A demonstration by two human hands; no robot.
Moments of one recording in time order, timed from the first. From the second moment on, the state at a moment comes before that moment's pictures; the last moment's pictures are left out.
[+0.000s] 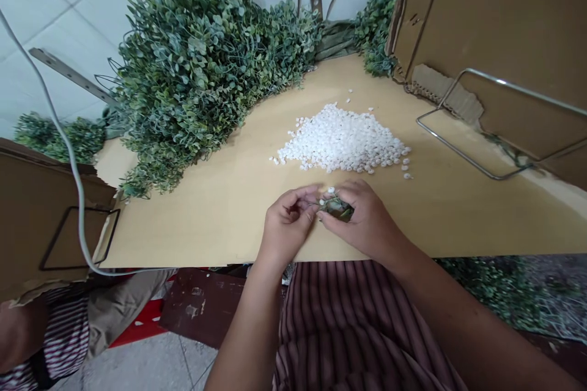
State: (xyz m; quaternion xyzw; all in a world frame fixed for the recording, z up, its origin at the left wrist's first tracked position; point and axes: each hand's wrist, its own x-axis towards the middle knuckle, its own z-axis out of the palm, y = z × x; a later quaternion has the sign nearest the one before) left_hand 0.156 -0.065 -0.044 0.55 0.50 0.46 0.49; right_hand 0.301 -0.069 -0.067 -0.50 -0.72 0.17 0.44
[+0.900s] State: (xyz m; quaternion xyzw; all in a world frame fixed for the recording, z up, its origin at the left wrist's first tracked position) left_hand 0.157 0.011 -0.050 0.73 0.61 0.28 0.15; right_hand 0.304 -0.071 -0.063 -0.53 -0.63 0.32 0.47
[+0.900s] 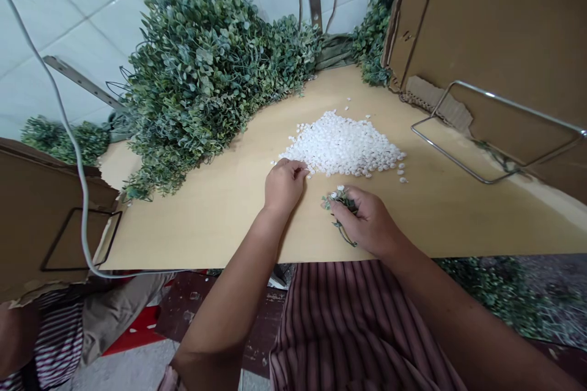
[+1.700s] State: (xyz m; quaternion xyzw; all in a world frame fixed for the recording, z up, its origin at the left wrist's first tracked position) left_hand 0.167 -0.056 -0.042 0.40 0.44 0.49 0.63; right_hand 0.305 -0.074 -0.054 -0.51 -0.55 0.40 0.53
